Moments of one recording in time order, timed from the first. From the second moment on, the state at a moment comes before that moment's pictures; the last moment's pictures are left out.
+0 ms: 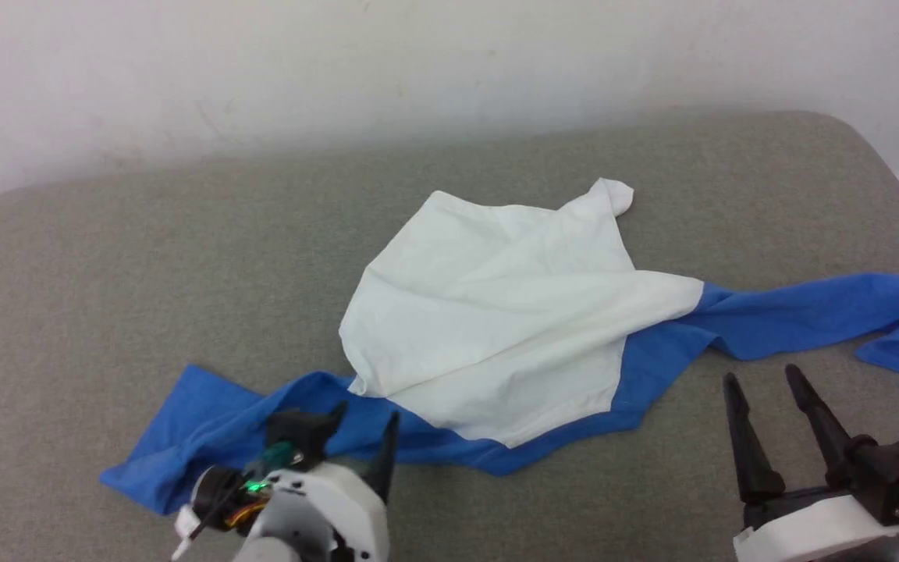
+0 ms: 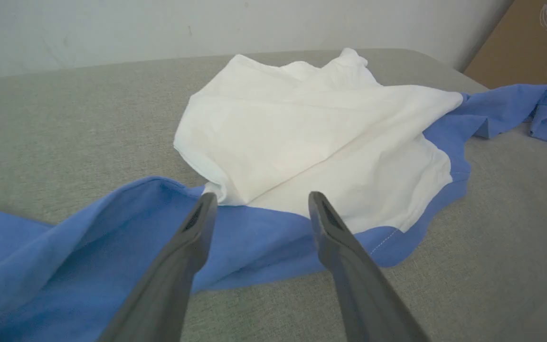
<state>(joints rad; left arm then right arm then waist) -0.06 0.08 -0.20 0.25 -0.18 -0.06 -0.02 0.13 -0.08 -0.03 -0.06 0.14 0.13 -0.14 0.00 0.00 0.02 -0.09</state>
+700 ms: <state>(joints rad) -0.44 0.20 -0.62 0.56 -0.34 -0.12 0.63 0.11 -0.06 0.02 -0.08 0.11 0.13 -0.14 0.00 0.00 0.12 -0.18</state>
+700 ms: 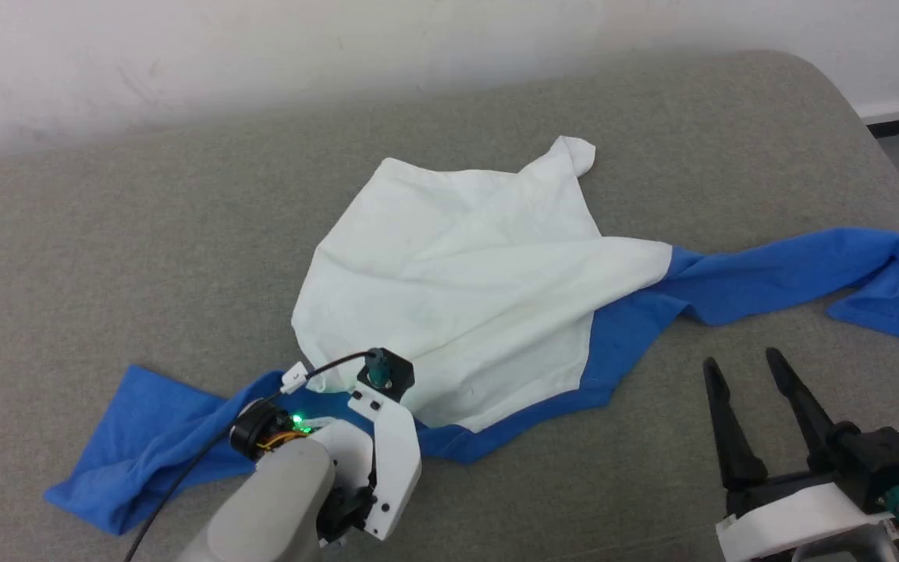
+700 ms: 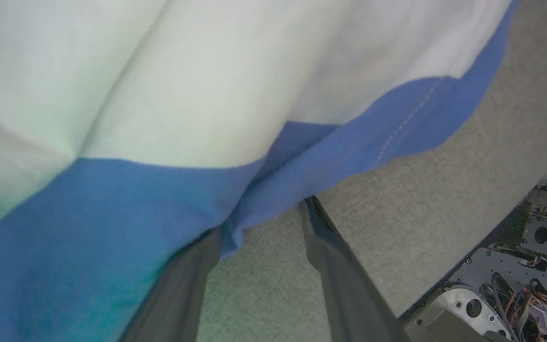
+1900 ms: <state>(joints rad) -0.28 0.15 -0.54 0.32 -0.41 0.07 0.01 -0.47 -0.28 0.12 0.53 0.52 0.13 0.50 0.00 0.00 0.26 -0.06</state>
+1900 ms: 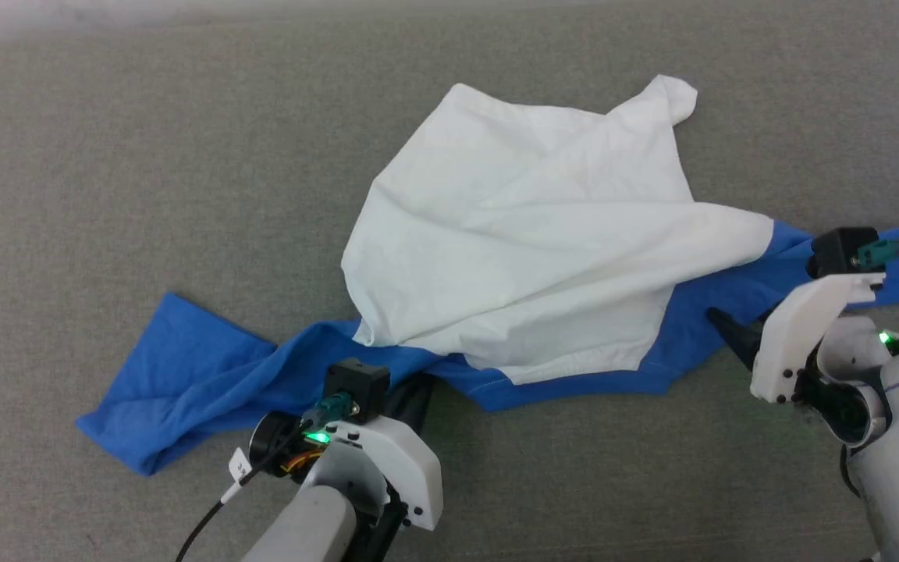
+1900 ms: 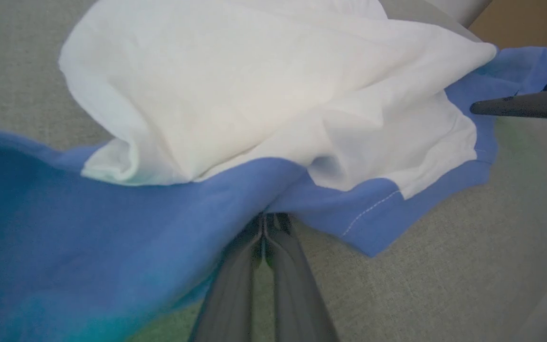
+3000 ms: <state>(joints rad) -0.36 0.28 -0.35 0.02 -0.46 0.12 -0.10 -0.47 -0.39 0.21 0.08 0.54 0.13 0.25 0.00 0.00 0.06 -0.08</state>
